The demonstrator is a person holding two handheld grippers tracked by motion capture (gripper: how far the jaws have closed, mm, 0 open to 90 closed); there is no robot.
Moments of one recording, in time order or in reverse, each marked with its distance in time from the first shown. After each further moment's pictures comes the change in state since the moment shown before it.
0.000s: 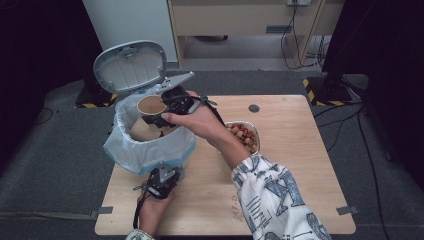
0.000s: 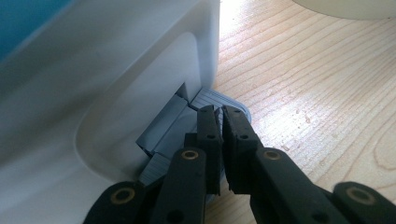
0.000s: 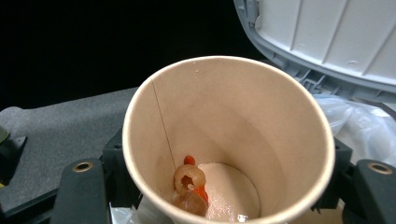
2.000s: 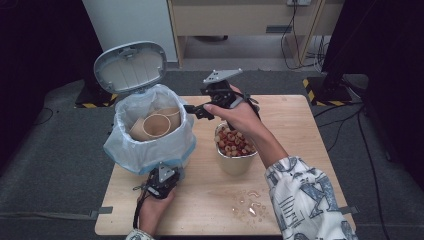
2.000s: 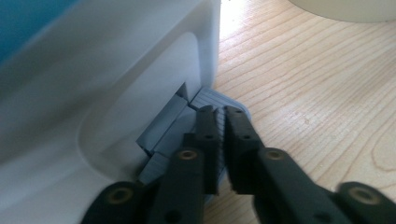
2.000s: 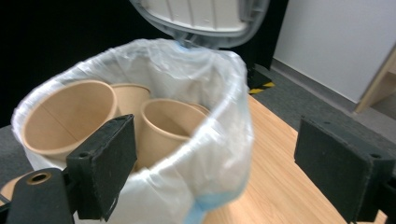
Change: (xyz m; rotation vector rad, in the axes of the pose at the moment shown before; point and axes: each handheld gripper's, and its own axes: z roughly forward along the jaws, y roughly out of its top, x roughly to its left) left arm 0.001 0.000 -0.001 -0.002 0.002 -0.016; right arm -0.053 -0.045 -0.081 -0.025 -0.211 0.108
